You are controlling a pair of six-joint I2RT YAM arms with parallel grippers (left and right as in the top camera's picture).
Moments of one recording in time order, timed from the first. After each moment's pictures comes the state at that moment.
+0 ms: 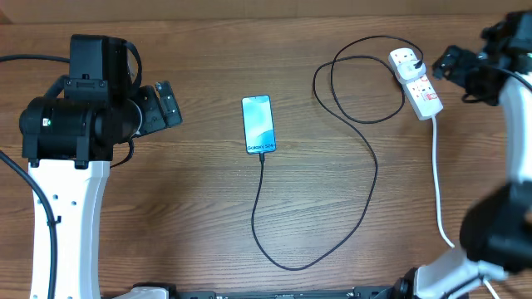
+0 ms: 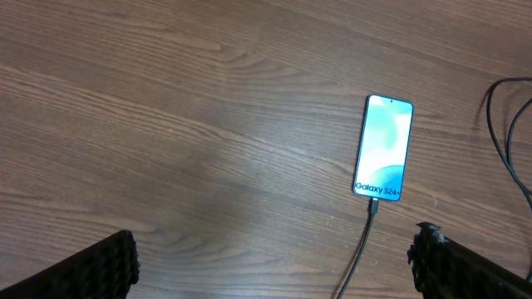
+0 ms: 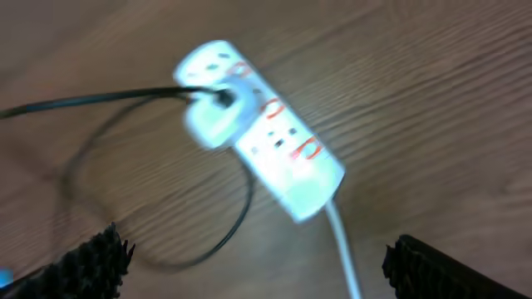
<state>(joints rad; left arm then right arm) -0.08 1.43 1.78 -1.39 -0.08 -0.39 -0.32 1.80 1.72 -0.95 -0.16 0.18</state>
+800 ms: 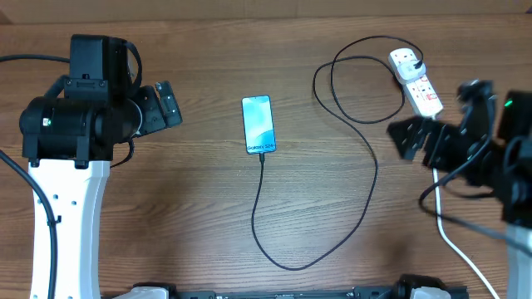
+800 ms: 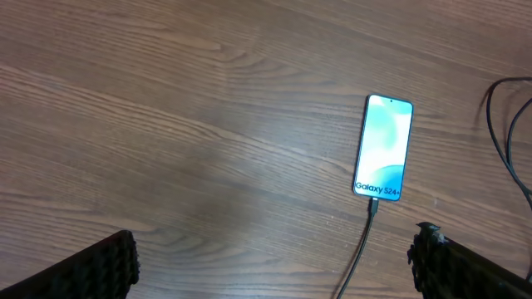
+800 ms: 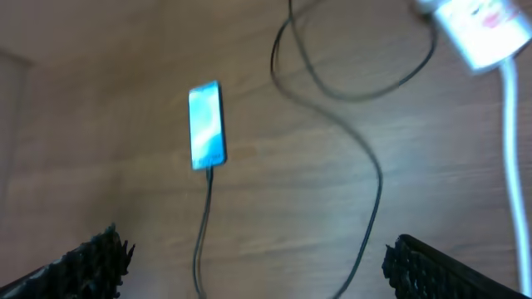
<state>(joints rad) -0.08 1.43 1.78 -1.39 -0.08 -0.39 -0.11 1.11 1.44 -1.28 -0.41 0.18</state>
